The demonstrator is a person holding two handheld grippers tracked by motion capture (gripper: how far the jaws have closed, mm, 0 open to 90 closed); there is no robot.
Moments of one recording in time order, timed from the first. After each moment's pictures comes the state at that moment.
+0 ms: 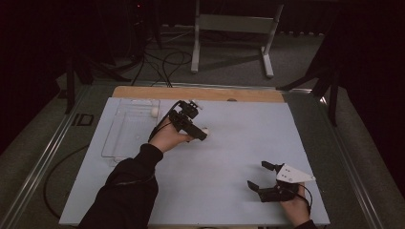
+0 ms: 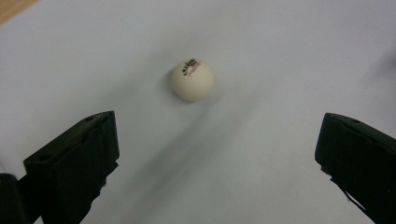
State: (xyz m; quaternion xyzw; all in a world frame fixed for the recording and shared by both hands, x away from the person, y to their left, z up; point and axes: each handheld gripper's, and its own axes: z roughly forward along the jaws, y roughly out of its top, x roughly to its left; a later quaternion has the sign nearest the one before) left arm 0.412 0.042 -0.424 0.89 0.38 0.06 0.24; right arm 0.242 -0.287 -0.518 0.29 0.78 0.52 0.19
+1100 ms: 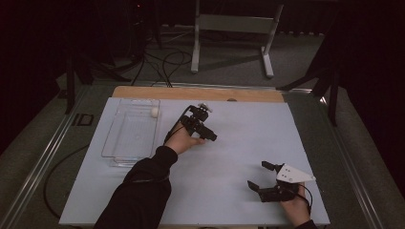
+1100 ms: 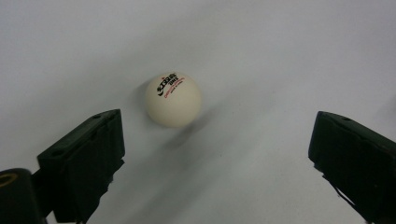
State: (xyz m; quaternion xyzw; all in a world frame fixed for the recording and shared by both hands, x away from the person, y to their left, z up) left arm 0.427 0.008 -0.459 0.87 0.42 0.04 0.24; right arm 0.242 -0.288 -0.518 0.29 0.78 0.52 0.19
